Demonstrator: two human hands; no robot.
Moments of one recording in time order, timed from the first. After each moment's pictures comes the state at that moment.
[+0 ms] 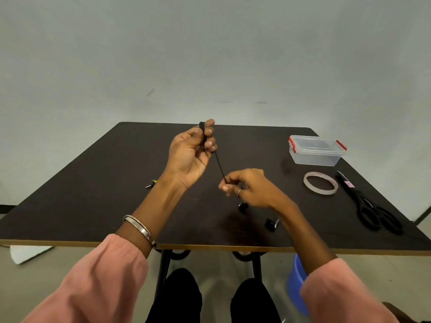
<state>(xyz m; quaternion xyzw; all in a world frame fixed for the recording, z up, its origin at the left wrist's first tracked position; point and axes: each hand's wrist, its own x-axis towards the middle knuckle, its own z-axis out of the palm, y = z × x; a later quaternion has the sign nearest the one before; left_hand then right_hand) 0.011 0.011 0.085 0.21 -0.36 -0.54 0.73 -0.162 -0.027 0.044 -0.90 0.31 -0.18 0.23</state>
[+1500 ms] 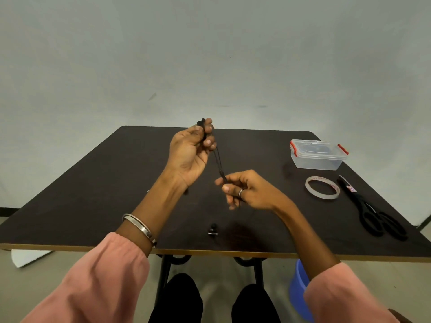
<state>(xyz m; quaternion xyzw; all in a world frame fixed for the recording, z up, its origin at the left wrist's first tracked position) 0.012 0.010 0.100 0.24 -0.36 -0.51 0.74 -0.160 -0.023 0.053 -0.84 0.27 -0.20 0.43</state>
